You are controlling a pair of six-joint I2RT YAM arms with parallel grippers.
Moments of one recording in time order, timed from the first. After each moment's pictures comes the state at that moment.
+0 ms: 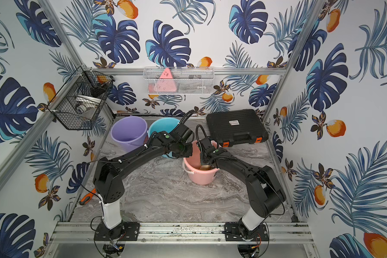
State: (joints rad) left arm -0.70 2.06 1.72 -0.85 -0.02 -0.70; right arm 0.57 1.67 1.10 -0.54 0.34 0.40
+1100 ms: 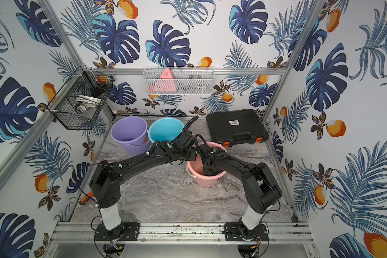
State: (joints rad) left arm -0.77 2.02 1.57 -0.62 -0.12 -0.64; right arm 0.58 1.72 1.11 -0.82 0.34 0.47
